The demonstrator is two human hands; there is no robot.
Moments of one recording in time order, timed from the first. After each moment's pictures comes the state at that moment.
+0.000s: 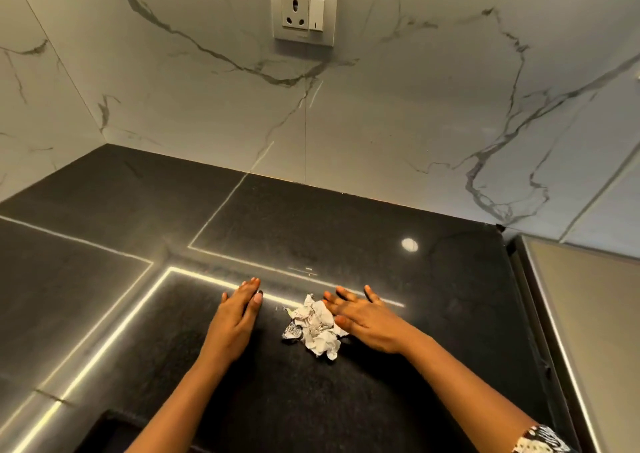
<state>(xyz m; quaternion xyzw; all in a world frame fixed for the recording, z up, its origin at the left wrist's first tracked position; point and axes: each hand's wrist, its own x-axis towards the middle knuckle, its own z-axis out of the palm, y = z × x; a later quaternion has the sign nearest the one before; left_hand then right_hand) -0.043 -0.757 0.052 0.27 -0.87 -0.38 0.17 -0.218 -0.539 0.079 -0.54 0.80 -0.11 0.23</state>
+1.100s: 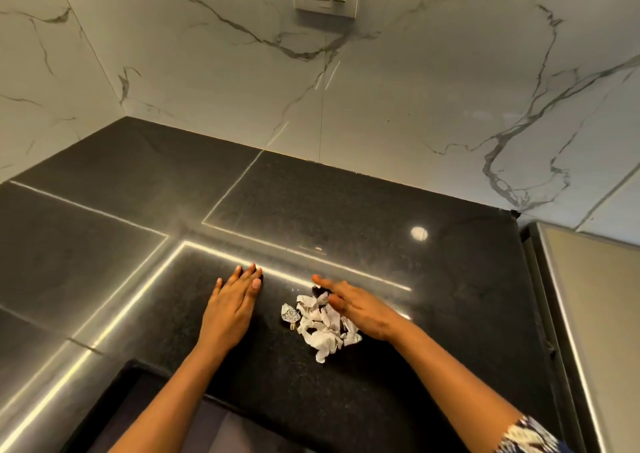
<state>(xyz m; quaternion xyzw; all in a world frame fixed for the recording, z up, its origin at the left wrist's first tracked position) -0.004 -0.753 0.050 0.30 -0.90 -0.30 0.12 -0.174 -0.550 0.090 -0.52 0.75 -0.28 0.31</state>
